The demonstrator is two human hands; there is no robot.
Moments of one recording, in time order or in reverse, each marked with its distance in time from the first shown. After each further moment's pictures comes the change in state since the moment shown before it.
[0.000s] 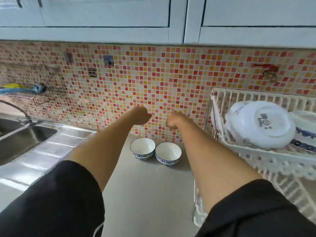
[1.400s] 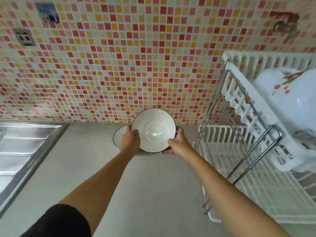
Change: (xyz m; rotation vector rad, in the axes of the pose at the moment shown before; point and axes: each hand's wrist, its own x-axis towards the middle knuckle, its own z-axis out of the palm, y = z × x) left_hand 0.051 -0.062 0.165 -0.720 0.035 -0.304; right_hand 0.037 0.055 0.141 1.101 -0.001 0.187
